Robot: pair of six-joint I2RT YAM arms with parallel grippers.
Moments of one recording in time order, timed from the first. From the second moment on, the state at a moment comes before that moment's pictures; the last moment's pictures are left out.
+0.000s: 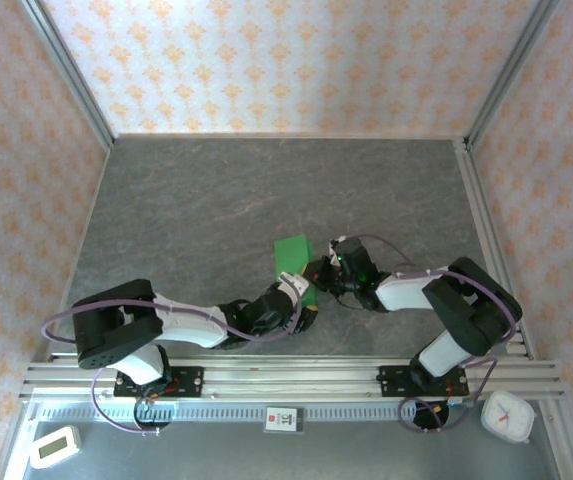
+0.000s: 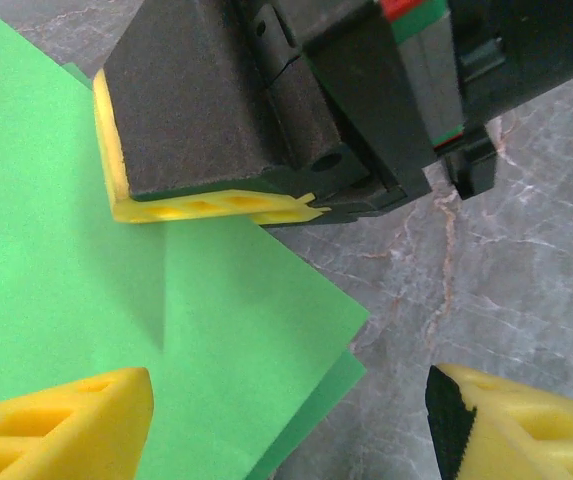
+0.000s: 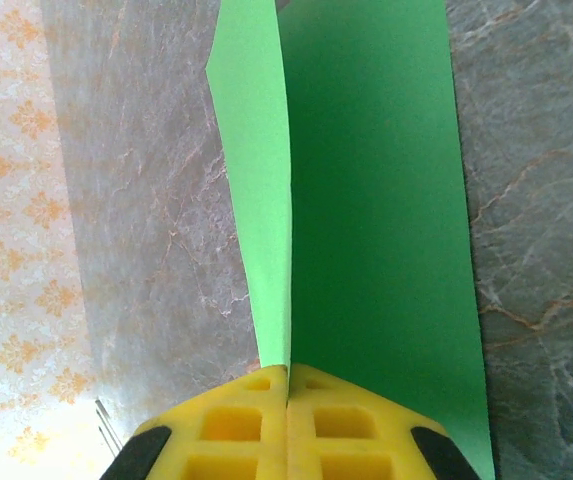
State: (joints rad) left arm -1.11 1.55 0.51 0.40 -0.32 -0.34; right arm 0.65 1.56 0.48 0.45 -0.35 1.14
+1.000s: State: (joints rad) left arm -1.04 1.53 0.47 0.49 -0.21 -0.33; right arm 0.60 1.45 0.65 0.12 -0.23 0.89
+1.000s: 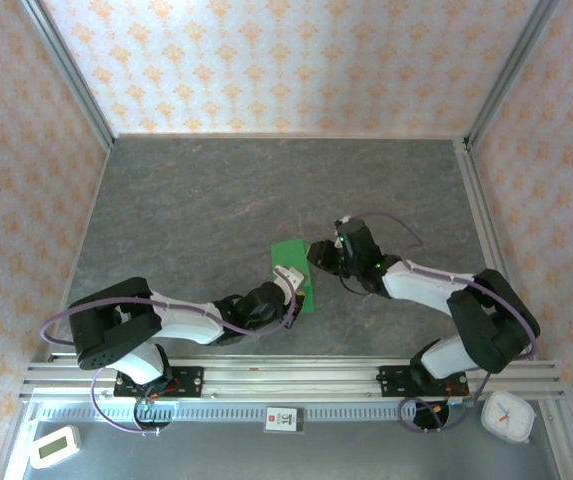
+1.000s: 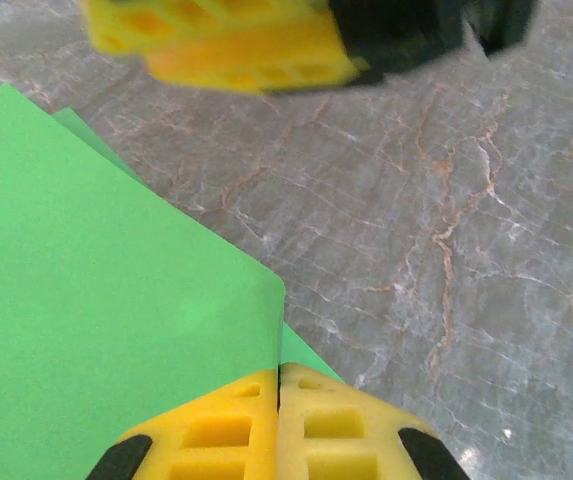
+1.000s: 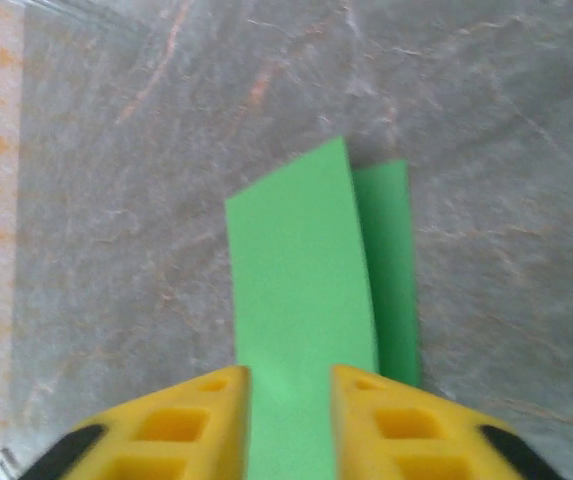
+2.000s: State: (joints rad) left arm -0.91 1.48 0.37 0.55 -0.13 -0.42; right arm 0.60 1.80 0.77 0.23 -0.37 0.77
